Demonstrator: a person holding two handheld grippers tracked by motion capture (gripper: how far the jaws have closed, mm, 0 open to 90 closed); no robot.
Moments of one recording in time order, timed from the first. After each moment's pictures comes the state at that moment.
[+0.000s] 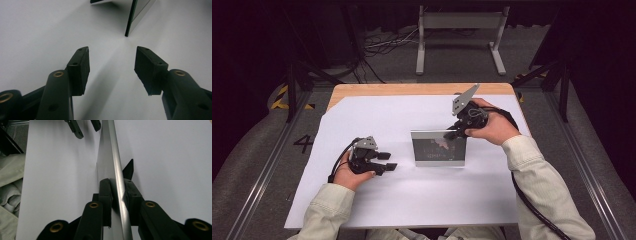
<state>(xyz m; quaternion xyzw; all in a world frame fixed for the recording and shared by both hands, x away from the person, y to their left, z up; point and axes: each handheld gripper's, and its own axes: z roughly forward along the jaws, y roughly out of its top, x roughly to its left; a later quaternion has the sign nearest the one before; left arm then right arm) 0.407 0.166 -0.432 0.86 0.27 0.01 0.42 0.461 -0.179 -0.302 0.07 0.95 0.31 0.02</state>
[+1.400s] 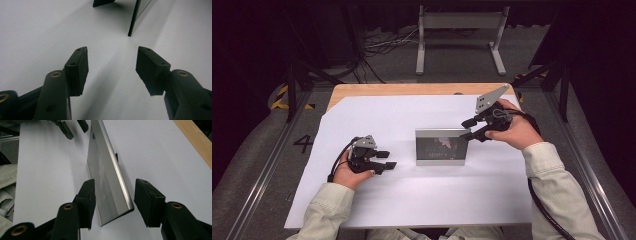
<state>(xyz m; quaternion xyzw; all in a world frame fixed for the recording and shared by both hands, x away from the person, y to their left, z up) 0.410 0.168 -0.432 0.86 0.28 0.02 0.43 0.445 -0.232 -0.294 0.12 0.93 0.35 0.07</state>
